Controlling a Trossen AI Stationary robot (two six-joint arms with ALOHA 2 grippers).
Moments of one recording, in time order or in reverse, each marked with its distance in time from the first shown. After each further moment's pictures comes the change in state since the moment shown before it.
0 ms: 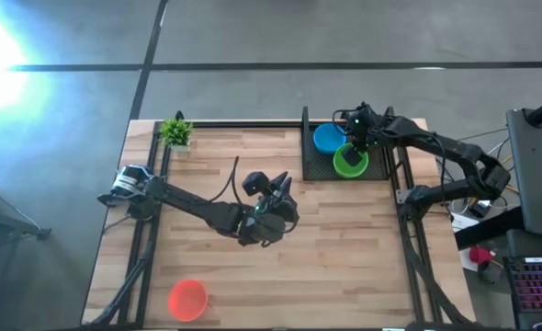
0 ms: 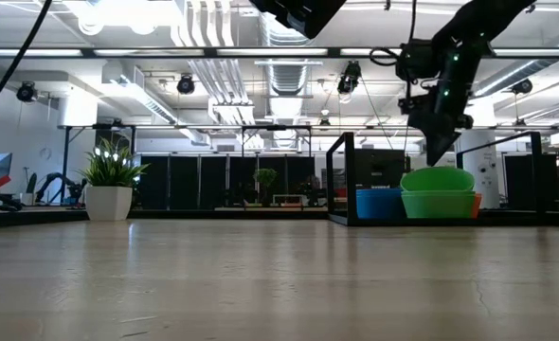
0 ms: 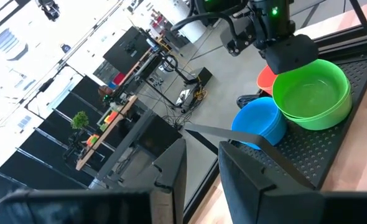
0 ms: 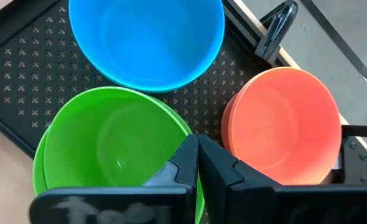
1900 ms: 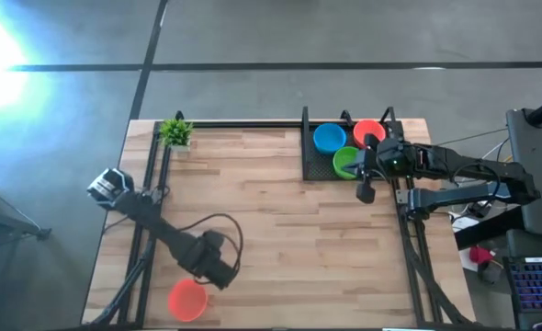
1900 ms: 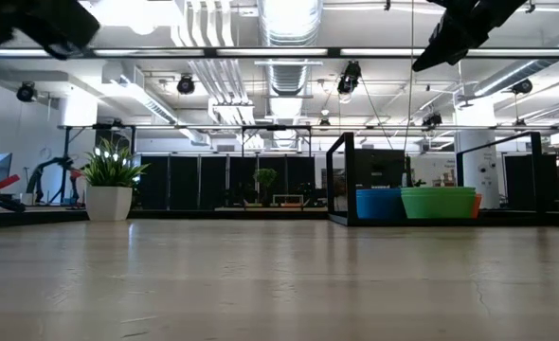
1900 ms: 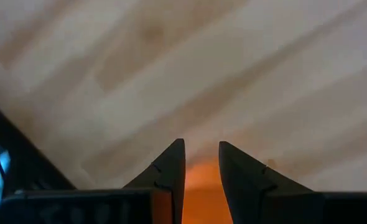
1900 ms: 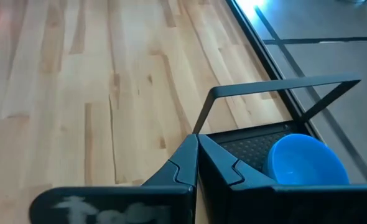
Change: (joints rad) left arm -0.316 -0.132 -0.165 -1.190 1.398 -1.961; right arm 0.586 -0.439 -0.035 0.097 -0.089 -0.033
